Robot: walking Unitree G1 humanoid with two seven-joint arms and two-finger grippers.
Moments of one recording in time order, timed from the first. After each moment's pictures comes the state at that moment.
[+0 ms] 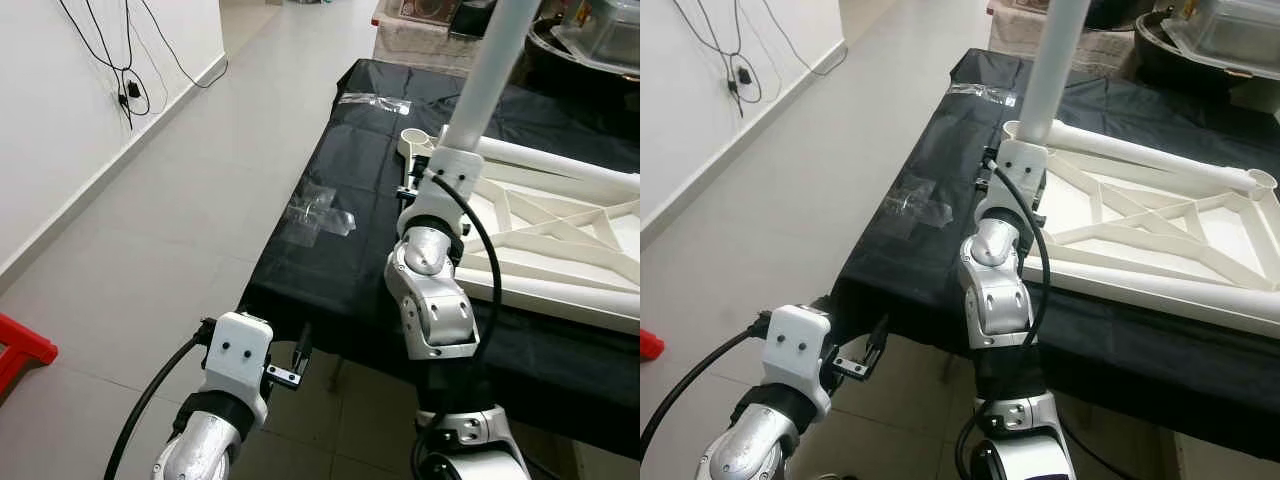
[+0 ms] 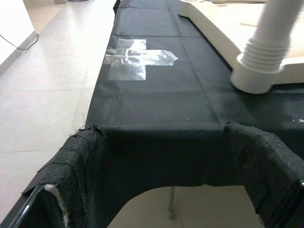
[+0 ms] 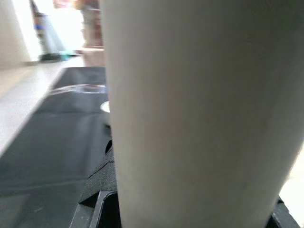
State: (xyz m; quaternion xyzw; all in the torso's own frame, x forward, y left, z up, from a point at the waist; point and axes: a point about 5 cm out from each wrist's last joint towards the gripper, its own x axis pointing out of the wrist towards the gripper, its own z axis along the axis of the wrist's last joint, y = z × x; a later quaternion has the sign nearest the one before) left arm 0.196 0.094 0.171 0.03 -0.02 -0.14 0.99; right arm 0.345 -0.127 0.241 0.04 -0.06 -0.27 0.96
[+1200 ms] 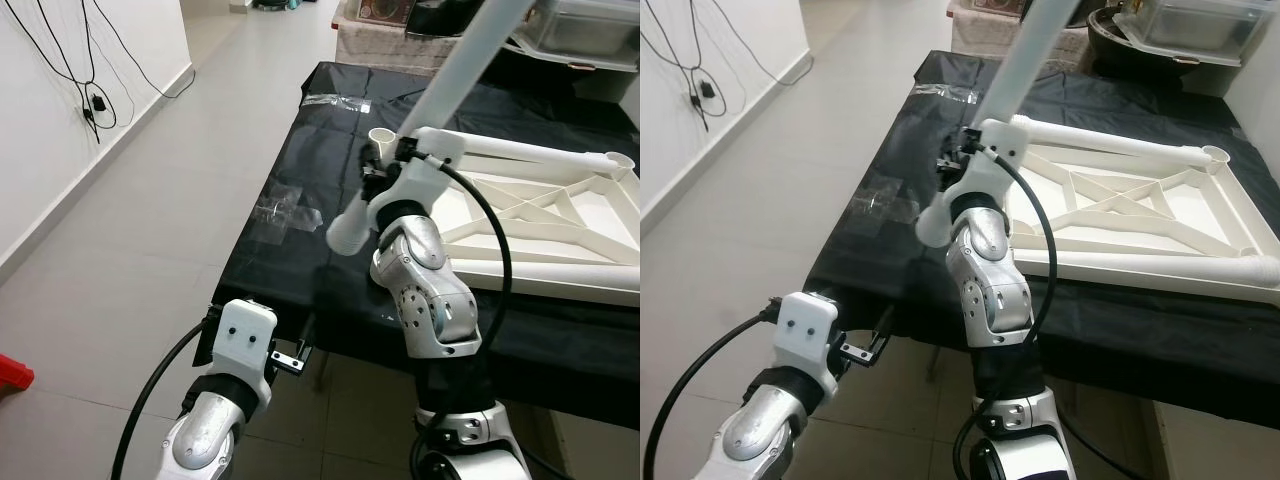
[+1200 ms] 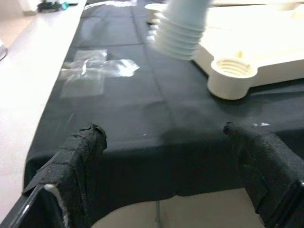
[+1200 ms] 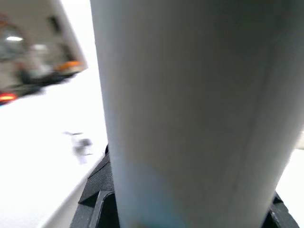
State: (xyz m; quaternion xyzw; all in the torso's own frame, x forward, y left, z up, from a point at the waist) left arm 0.221 0.090 0.170 0.05 -0.04 -0.16 0.98; right arm 0.339 -0.072 0.275 0.18 -0.14 0.12 0.97
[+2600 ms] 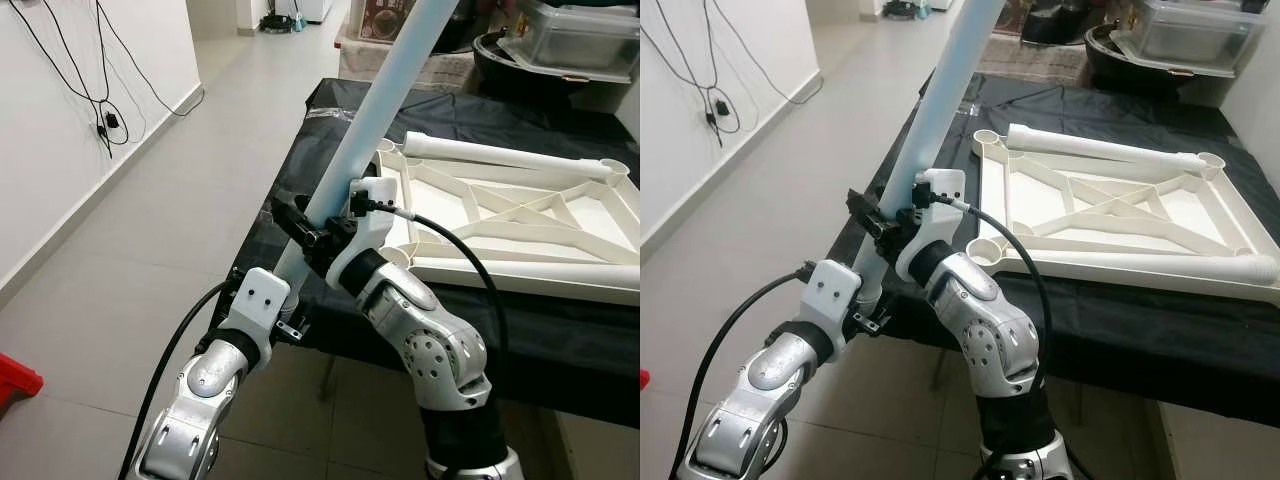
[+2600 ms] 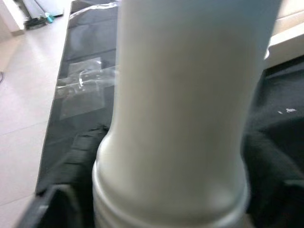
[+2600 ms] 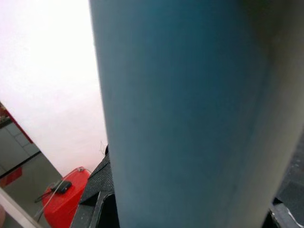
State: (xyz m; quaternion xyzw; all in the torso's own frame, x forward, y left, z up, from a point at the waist) left arm 0.268 0.096 0.162 0.11 -0.02 -0.19 0.97; right arm 0.299 -0.043 0.241 0.21 -0.04 0.35 0.91
